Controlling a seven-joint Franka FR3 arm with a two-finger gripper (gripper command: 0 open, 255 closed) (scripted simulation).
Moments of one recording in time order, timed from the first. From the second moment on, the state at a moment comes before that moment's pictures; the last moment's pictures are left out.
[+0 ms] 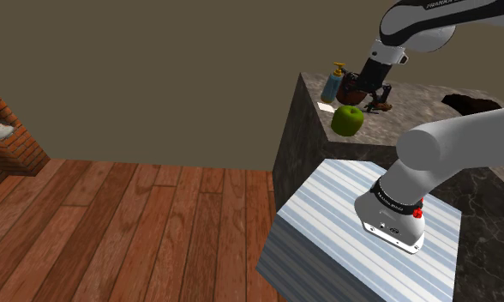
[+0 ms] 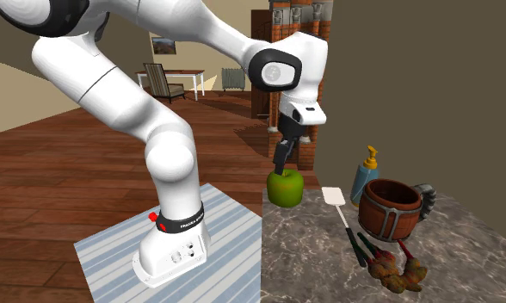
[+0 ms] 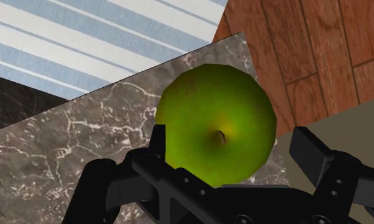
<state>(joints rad) -0.49 -0.71 -0.17 -2.78 0.02 1.99 0.60</state>
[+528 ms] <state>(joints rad) -0.49 -0.71 -0.17 -2.79 0.02 2.00 0.60</state>
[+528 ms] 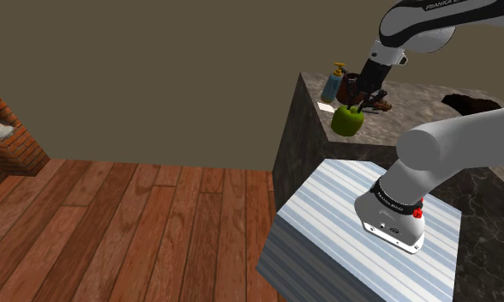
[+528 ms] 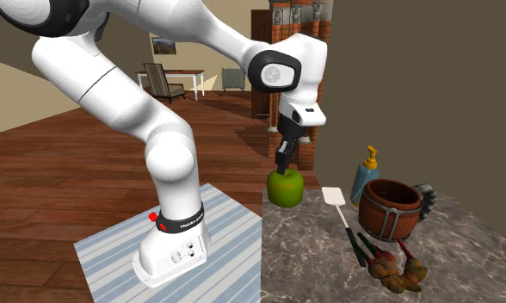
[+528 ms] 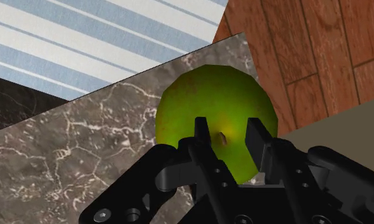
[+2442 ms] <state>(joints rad) -0.49 -0.77 -0.15 -2.56 0.03 1.70 0.63</state>
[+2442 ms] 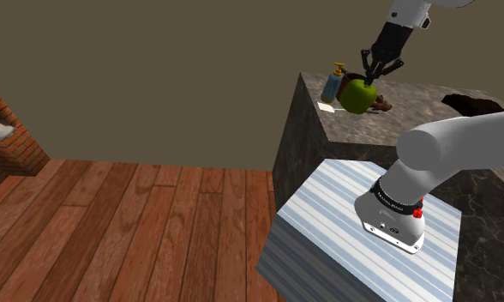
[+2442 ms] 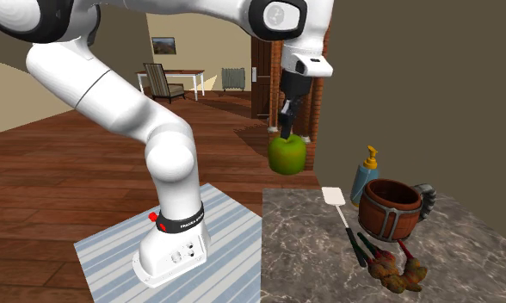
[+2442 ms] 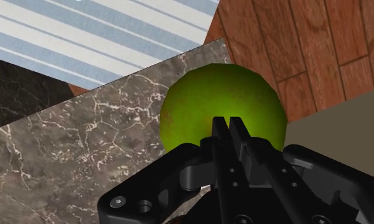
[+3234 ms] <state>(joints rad) -0.48 -0.76 -0.14 -2.39 0.03 1.55 0.64</state>
